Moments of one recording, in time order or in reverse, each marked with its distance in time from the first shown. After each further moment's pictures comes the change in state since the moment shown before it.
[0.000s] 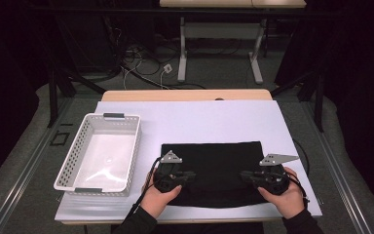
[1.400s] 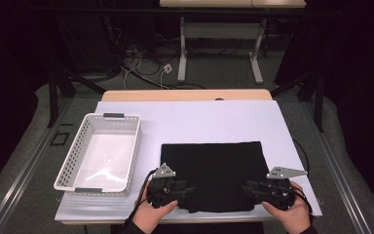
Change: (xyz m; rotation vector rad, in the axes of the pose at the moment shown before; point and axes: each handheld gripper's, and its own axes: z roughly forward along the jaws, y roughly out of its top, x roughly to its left) left arm -0.009 -0.030 -0.015 -0.024 0.012 -0.016; right arm 0.014 -0.029 -0.015 -0.036 0.019 0.066
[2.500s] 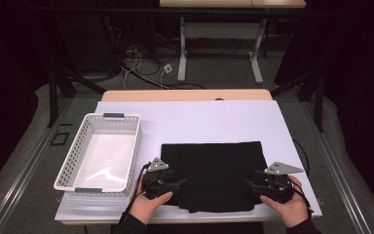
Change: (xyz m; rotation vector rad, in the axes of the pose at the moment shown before) left arm 0.037 0.002 0.009 -0.035 0.116 -0.003; right arm -0.023 -0.001 0.017 -0.031 -0.181 -0.084
